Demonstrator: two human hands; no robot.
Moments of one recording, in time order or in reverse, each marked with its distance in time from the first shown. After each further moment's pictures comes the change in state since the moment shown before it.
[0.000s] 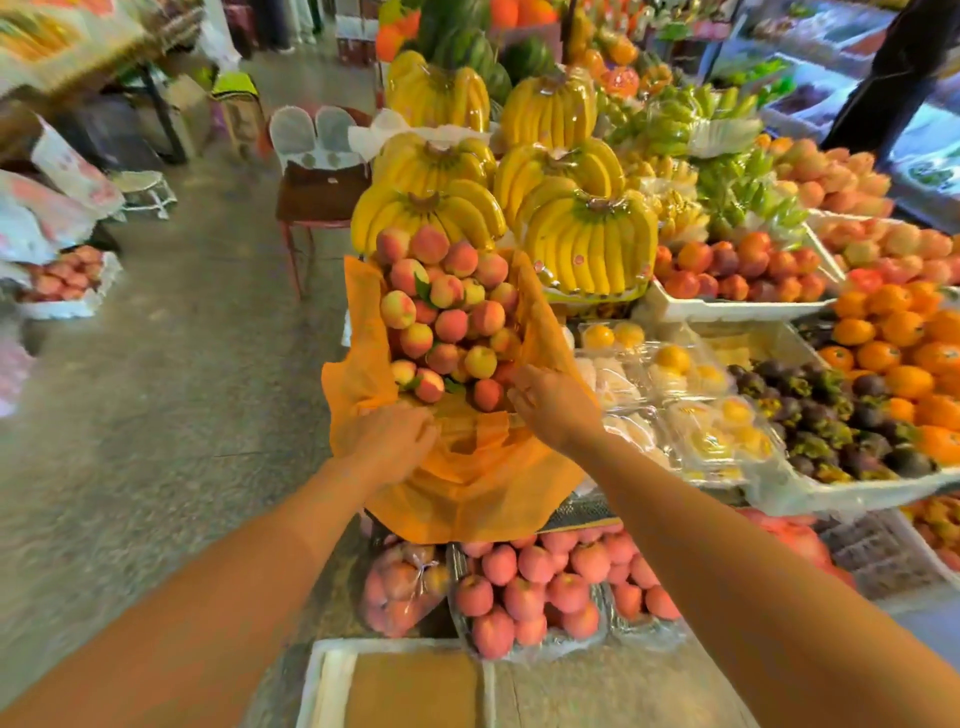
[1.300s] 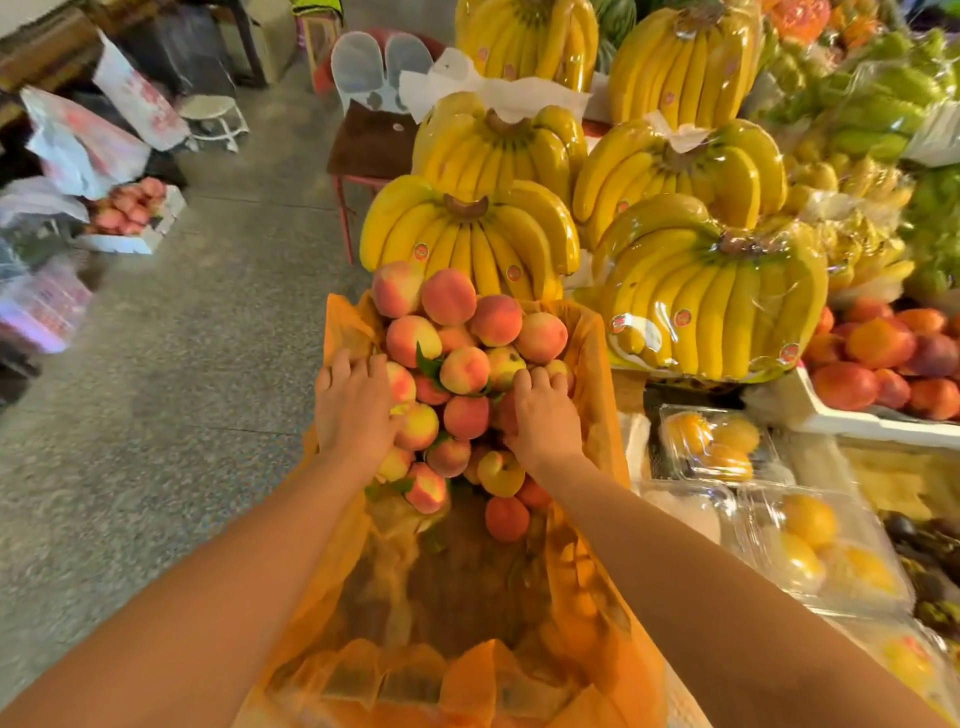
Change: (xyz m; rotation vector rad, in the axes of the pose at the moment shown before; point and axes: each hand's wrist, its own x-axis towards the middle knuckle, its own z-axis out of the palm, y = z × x) left_hand 0.252 -0.068 -0.001 0.311 0.246 -0.442; right_hand 0.273 0.076 0.083 -0.320 -0.166 -0.056
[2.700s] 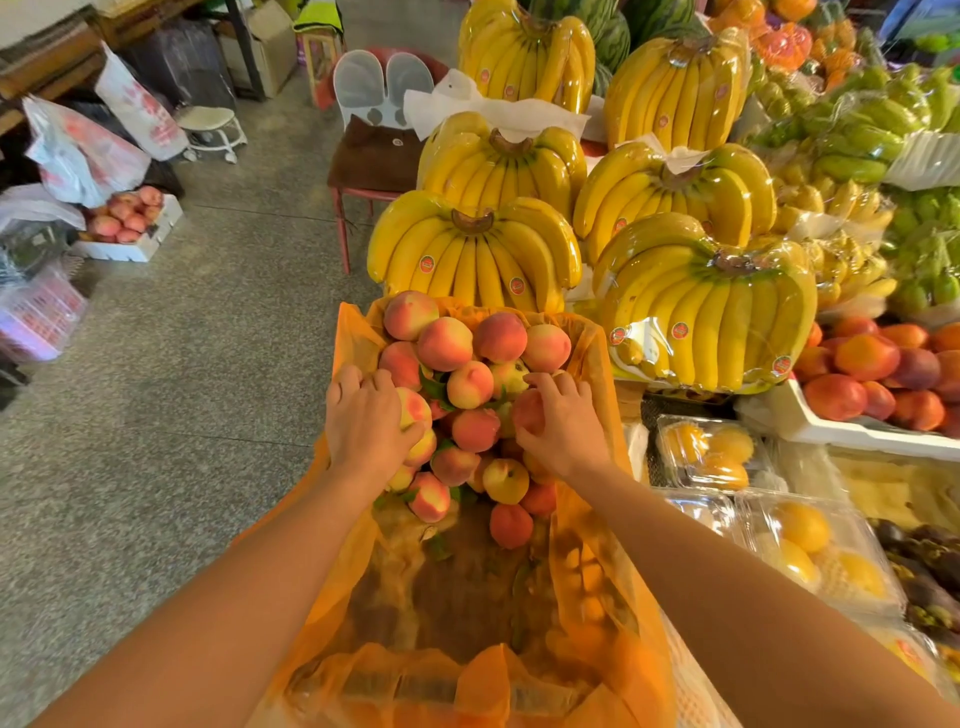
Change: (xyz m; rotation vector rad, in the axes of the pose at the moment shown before) left_hand -0.008 -0.005 0.000 -0.080 0.068 -0.006; right_hand -0.008 0.018 -0.008 0.282 0.100 -0.007
